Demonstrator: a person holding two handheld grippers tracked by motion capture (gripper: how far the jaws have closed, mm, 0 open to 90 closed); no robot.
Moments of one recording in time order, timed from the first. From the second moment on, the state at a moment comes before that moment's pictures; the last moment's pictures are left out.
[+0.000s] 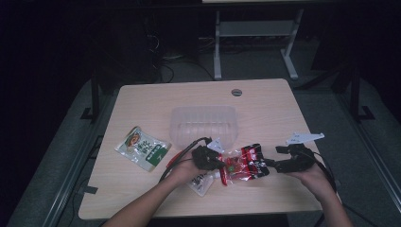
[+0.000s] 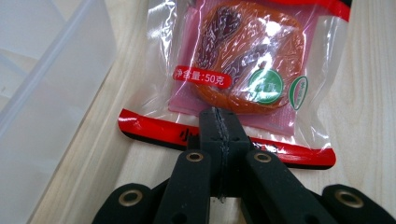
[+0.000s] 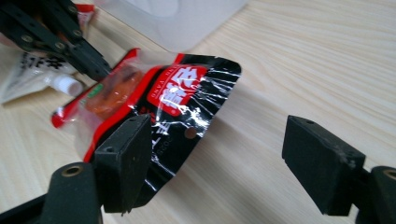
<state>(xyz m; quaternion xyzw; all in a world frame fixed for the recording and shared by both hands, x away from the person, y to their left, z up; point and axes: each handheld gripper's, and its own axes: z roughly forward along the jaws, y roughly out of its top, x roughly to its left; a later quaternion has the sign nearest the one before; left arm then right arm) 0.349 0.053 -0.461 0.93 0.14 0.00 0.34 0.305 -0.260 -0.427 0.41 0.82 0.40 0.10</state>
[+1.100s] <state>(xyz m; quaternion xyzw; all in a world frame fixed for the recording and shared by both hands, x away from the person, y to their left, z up) 0.347 0.052 -0.461 0.93 0.14 0.01 0.34 0.319 -0.233 -0.457 0.40 0.82 0.42 -0.04</state>
